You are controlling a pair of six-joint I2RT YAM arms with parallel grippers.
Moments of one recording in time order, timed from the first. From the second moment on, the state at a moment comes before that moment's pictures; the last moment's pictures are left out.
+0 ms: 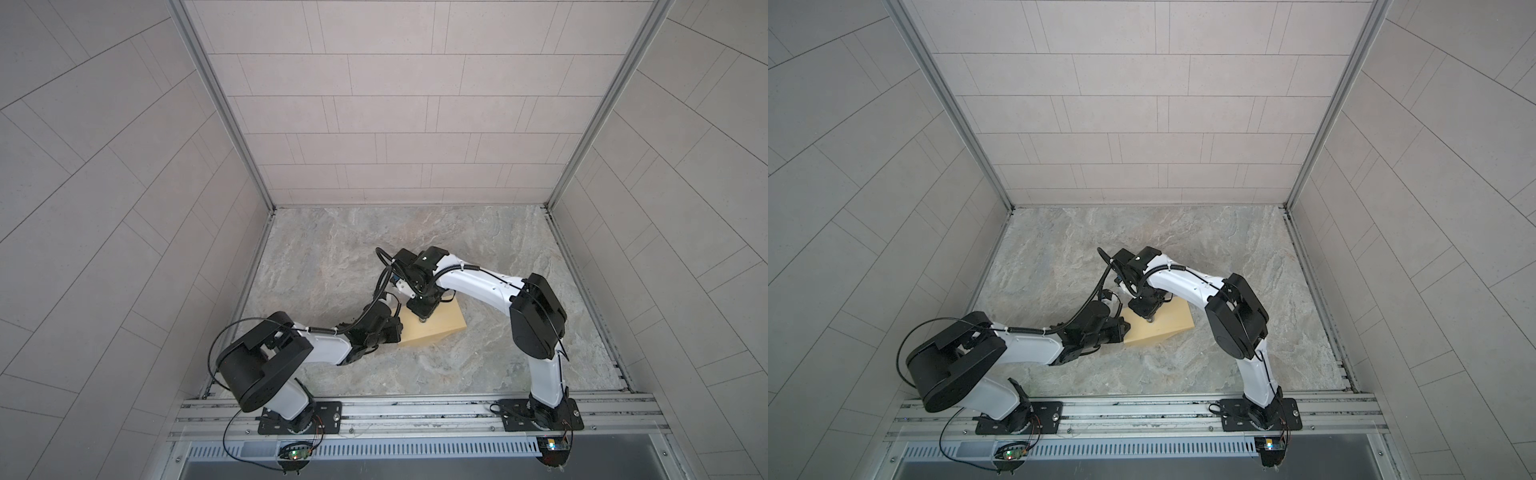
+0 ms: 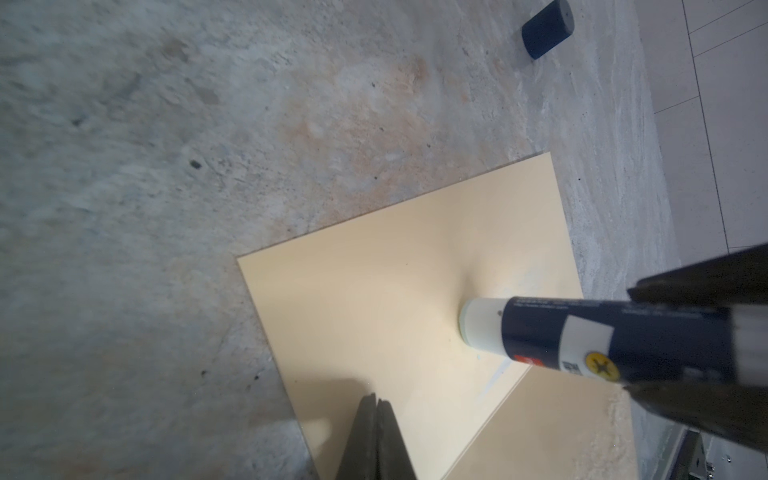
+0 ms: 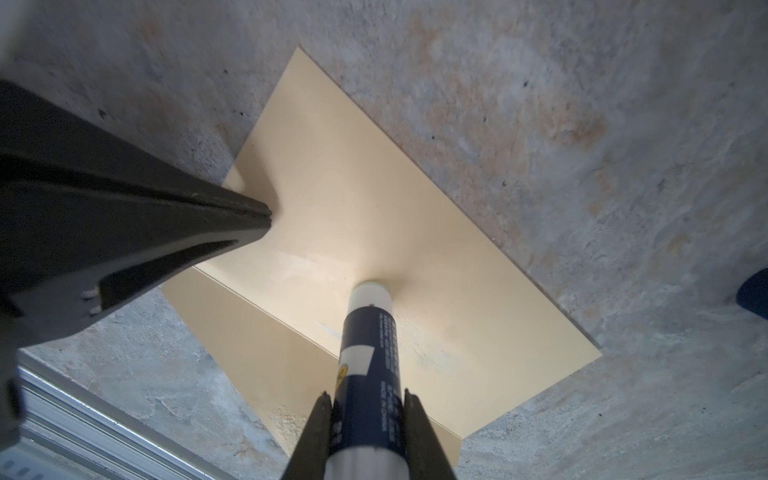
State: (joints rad) left arm -0.78 1.53 0.40 0.38 0.05 -0.80; right arm 0.79 1.99 1.64 -1.20 0.01 -0.08
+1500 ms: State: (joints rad) left arm -0.78 1.53 0.45 0.29 0.04 -0.75; right arm 0.71 1.97 1.60 -1.25 0.05 -0.08
